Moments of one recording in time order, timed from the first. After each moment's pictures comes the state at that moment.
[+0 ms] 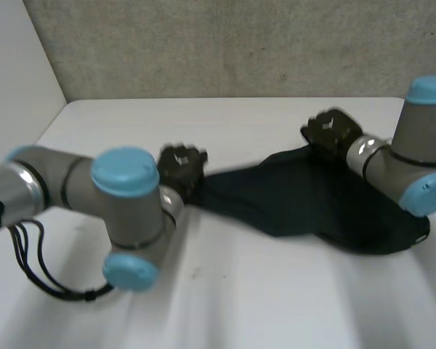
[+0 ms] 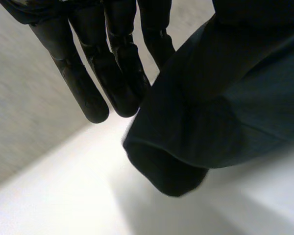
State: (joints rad) left arm 4.07 -2.28 -1.25 3.37 -1.73 3.38; right arm 1.83 -0.76 0.90 0.12 1.22 2.45; left_hand 1.12 1.19 1.19 1.20 0.98; right_hand 0.98 1.18 1.18 1.19 0.96
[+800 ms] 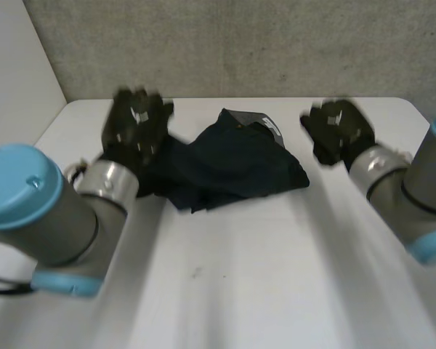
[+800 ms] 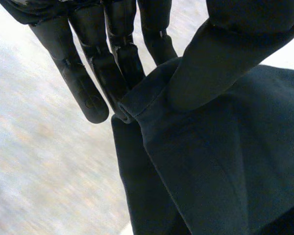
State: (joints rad) left arm 4.16 -1.86 -1.67 3.64 -1.62 3.63; right arm 1.91 -1.18 1.49 -0.22 1.33 2.63; left_hand 1.13 1.20 1.19 1.20 1.01; right_hand 1.00 1.18 1.18 1.19 0.99
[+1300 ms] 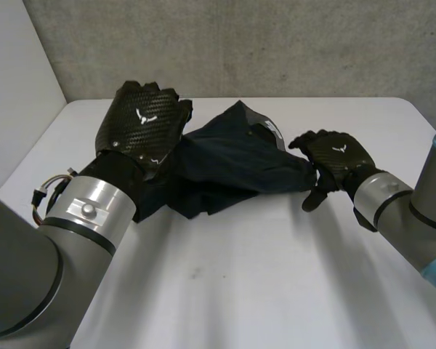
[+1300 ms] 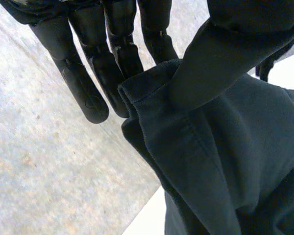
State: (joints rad) left arm 4.04 -1.61 -1.71 3.48 -1.63 3.62; right arm 1.89 -1.20 1.56 -0.13 1.30 2.93; left_hand 1.13 1.20 1.19 1.20 1.01; right_hand 0.22 0.24 0.23 0.25 0.07
